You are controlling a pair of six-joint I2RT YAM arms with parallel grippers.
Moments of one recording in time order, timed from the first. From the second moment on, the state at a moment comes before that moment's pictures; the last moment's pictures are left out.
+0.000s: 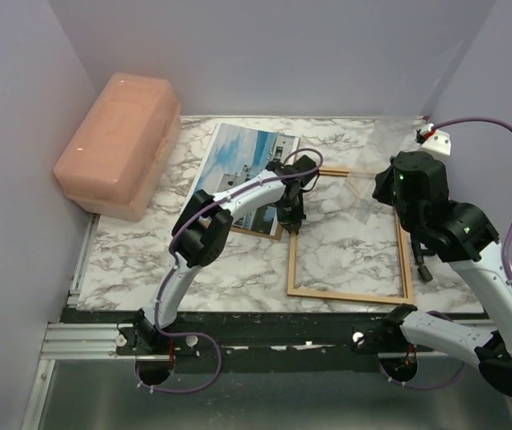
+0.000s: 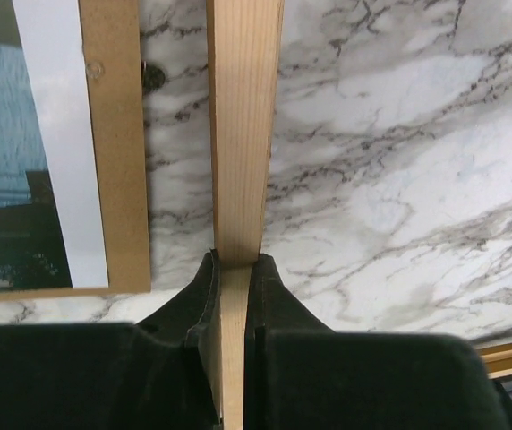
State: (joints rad) left arm -0.79 2.31 1.97 -0.95 0.11 -0.80; right arm 0.62 1.00 1.39 -0.87 0.66 0.56
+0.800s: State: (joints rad) left arm -0.69 1.87 1.47 -0.87 0.09 -0.78; right arm 0.62 1.00 1.38 -0.81 0.44 0.58
